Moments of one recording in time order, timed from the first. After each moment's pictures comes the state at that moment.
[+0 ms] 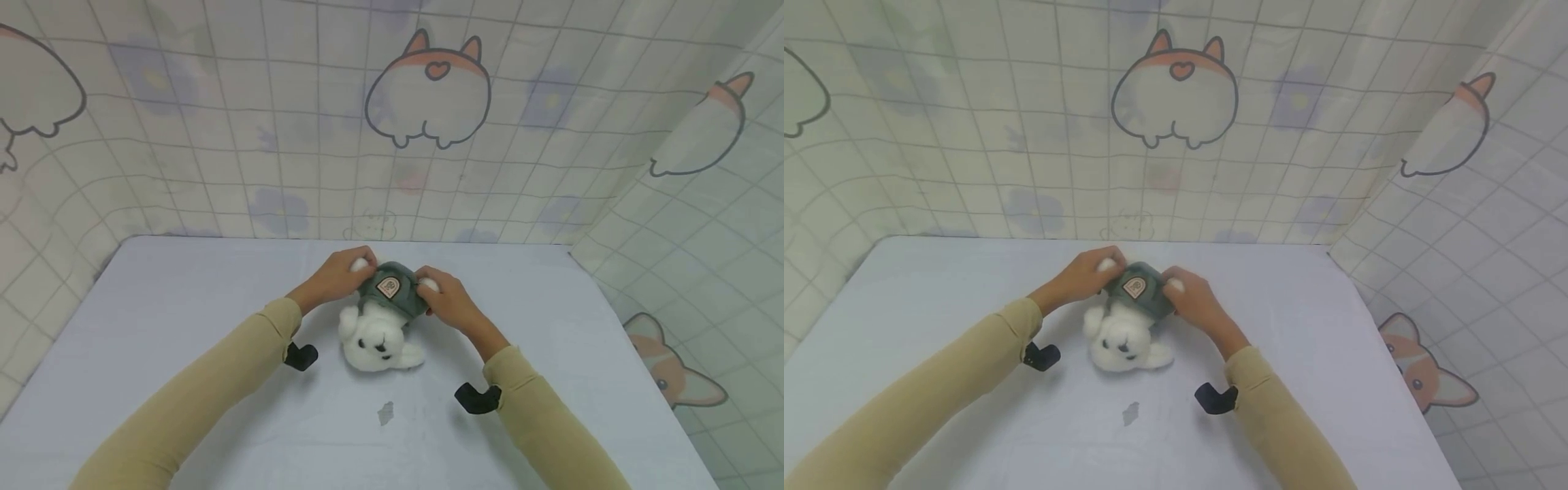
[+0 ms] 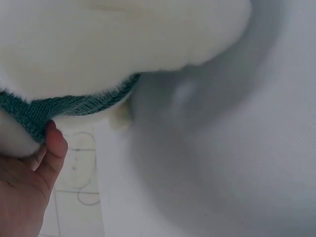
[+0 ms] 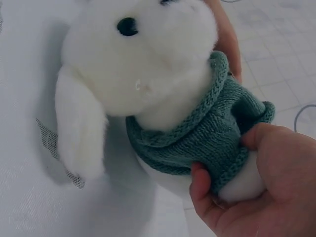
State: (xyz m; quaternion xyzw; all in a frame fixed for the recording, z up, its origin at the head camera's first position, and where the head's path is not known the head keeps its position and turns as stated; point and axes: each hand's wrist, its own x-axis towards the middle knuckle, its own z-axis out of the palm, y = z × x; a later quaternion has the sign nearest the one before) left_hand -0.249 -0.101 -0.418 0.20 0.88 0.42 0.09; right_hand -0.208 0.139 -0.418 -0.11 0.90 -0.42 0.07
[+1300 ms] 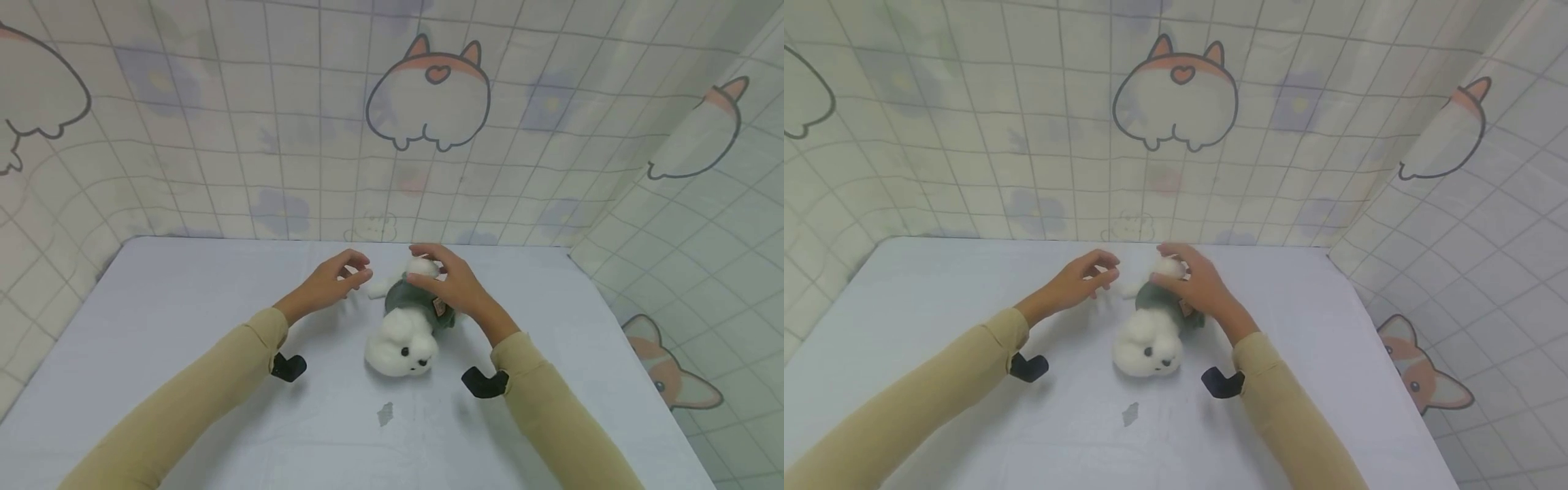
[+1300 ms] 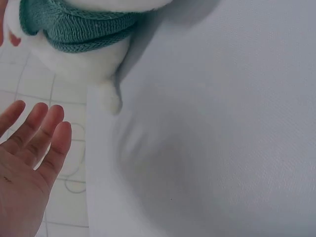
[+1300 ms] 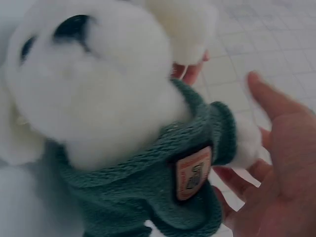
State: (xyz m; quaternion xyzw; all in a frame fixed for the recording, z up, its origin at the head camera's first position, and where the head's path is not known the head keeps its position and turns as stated) left_hand -0.236 -0.116 -0.422 0.18 0.87 0.45 0.11; right_hand -0.218 0.149 -0.387 -0.22 0.89 -0.41 0.02
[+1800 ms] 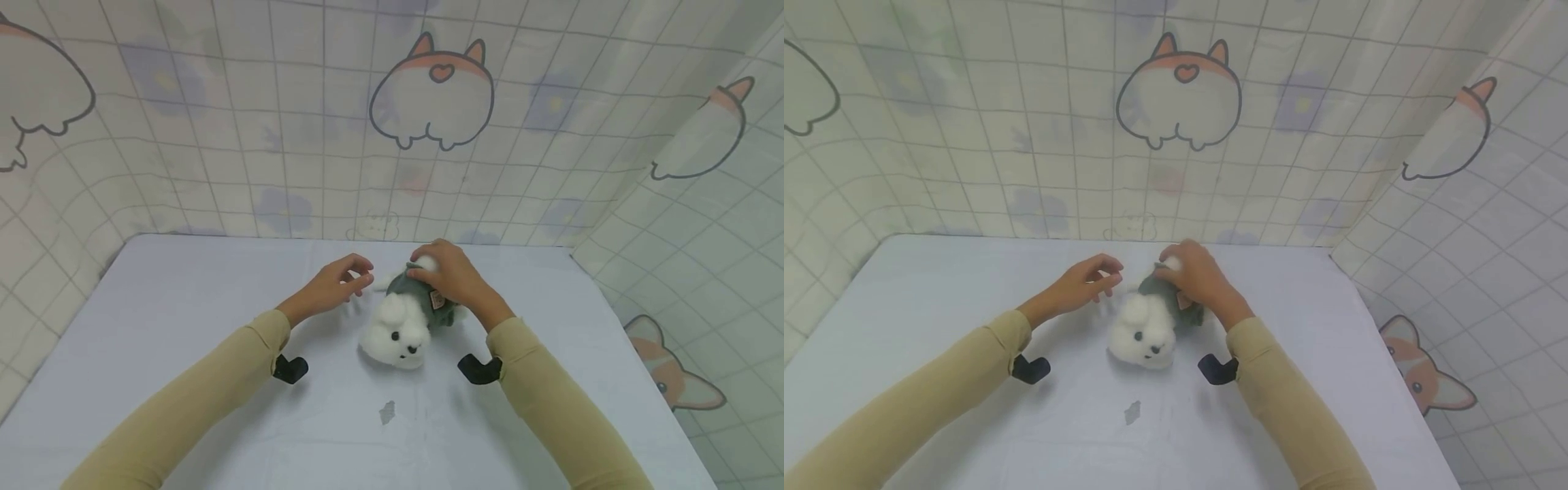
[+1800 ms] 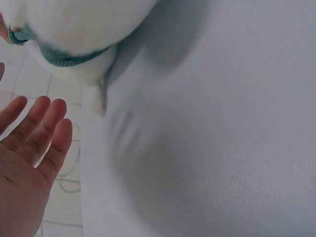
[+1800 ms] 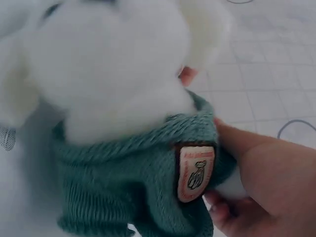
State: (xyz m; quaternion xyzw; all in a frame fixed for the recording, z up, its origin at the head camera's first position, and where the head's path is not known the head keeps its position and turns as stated) left_hand -0.235 -0.119 -0.431 0.21 0.85 0.46 0.11; right_hand -0.232 0.138 -0.376 -0.20 0.94 -0.26 0.00
